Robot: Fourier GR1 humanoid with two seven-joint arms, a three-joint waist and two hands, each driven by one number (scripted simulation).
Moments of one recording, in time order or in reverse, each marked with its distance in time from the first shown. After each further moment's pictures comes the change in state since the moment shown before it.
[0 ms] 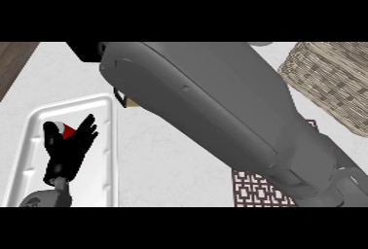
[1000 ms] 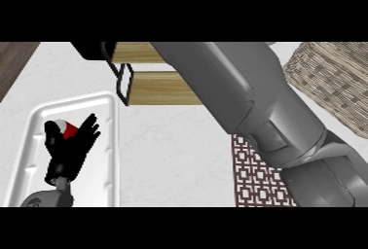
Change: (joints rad) left arm 0.004 -0.013 -0.004 -0.025 -0.003 -0.004 0.018; right arm -0.081 -0.001 -0.118 0.509 0.019 -0.107 -0.342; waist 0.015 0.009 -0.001
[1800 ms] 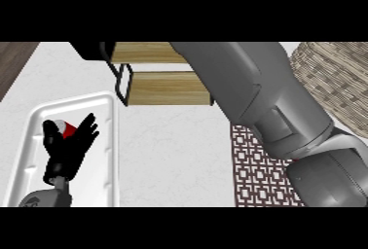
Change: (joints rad) left arm -0.006 0.006 0.012 0.008 0.000 -0.010 0.001; right arm -0.035 -0.018 -0.074 0.137 -0.009 -0.057 -0.157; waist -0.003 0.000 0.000
